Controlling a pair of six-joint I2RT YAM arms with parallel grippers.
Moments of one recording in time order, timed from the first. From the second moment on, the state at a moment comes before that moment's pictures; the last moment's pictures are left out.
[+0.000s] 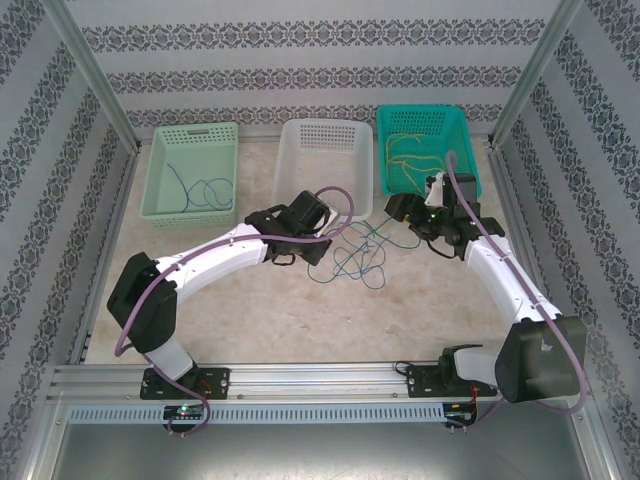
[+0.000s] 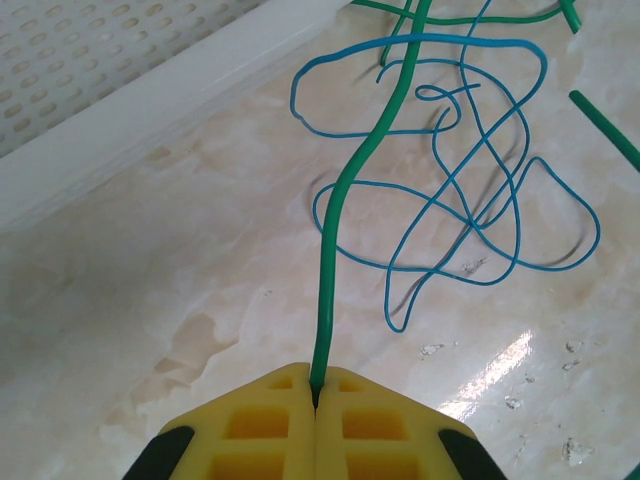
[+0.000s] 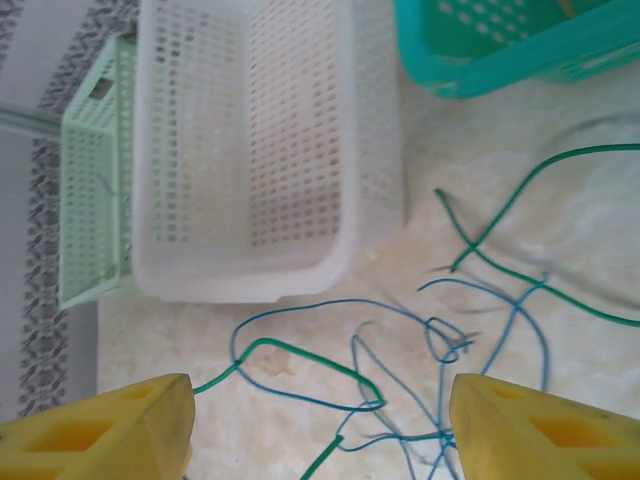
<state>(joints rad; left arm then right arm) -0.76 1.66 1.29 -0.62 -0.03 -0.14 0.10 1.26 0.94 -0.42 -0.52 0.67</state>
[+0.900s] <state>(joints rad) -0.76 1.74 1.39 -1.15 -0.09 0.07 0.24 1.39 0.97 -0.50 -0.43 0.57</state>
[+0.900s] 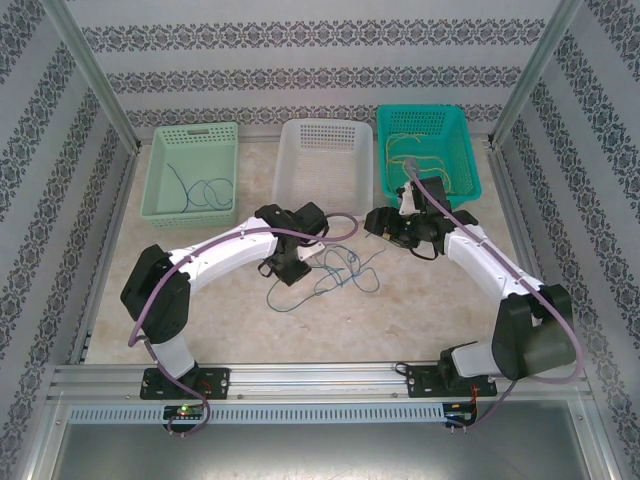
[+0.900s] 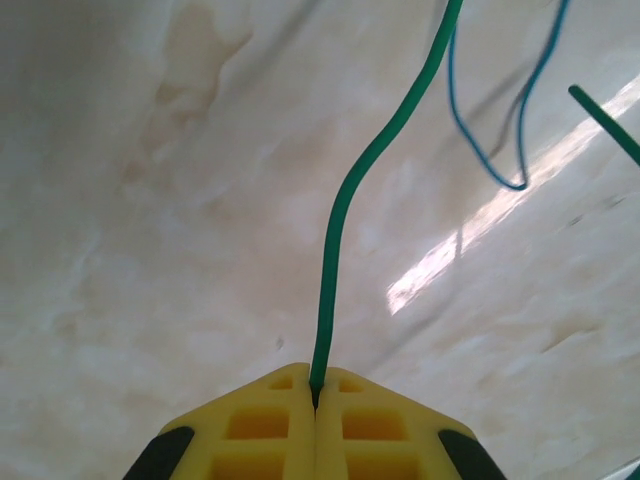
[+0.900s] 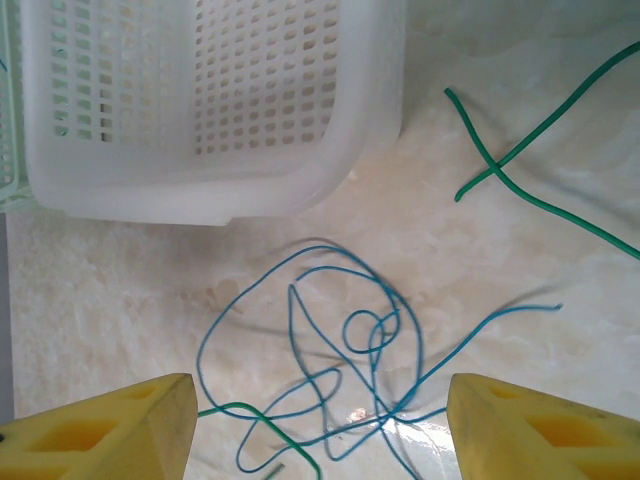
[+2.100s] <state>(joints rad) -0.84 1.63 1.33 -1.15 -0.36 0.10 0.51 1.79 1.05 -0.11 -0.65 0.81</state>
